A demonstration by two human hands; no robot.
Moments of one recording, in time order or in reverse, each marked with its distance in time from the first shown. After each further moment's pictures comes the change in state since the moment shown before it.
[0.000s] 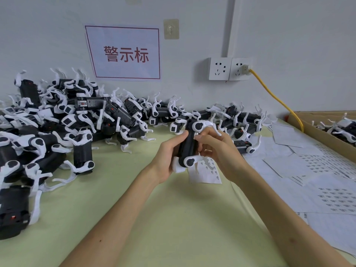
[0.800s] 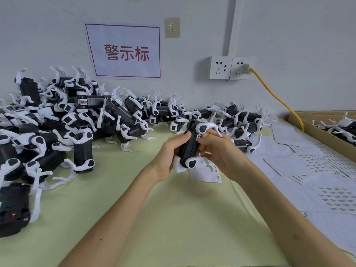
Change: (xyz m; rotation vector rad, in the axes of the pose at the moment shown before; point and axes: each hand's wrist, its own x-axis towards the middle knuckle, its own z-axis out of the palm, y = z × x) left_hand 0.000 0.000 0.001 0.066 -0.014 0.073; right_hand 0.004 0.006 -0.008 0.104 -0.067 0.110
